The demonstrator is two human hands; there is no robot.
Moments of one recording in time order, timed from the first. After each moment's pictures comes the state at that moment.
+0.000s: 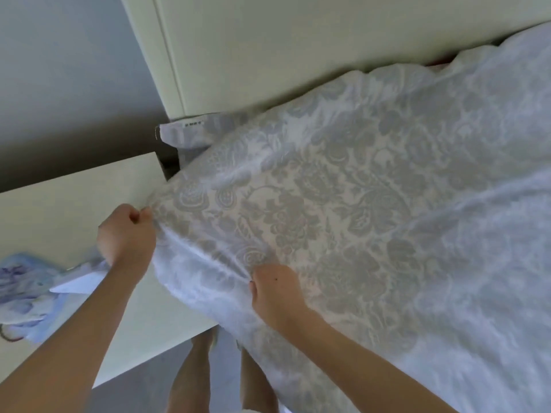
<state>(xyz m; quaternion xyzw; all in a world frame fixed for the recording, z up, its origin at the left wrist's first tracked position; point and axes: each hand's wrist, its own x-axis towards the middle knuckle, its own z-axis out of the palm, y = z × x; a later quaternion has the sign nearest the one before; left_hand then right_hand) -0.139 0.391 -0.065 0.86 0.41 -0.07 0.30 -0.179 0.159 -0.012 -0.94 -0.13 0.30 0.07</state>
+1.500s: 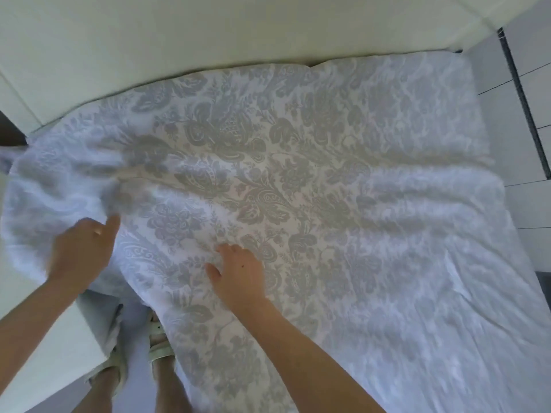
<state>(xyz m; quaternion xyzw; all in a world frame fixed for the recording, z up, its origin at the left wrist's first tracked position) -0.110 0.282 -0.105 0.85 0.29 -0.21 0.39 -0.142 0.057 -0.012 -0.96 0.00 0.26 0.08</state>
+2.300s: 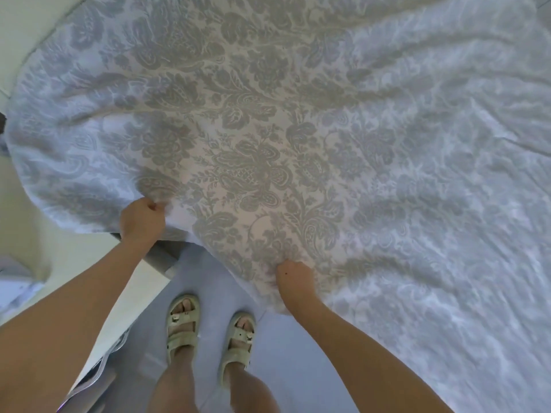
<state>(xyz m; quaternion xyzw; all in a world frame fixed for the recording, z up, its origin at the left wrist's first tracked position) -0.185 0.243 -0.097 0.91 0.12 -0.24 0.30 -0.361 0.029 -0.051 -0.91 0.11 0.41 -0.04</state>
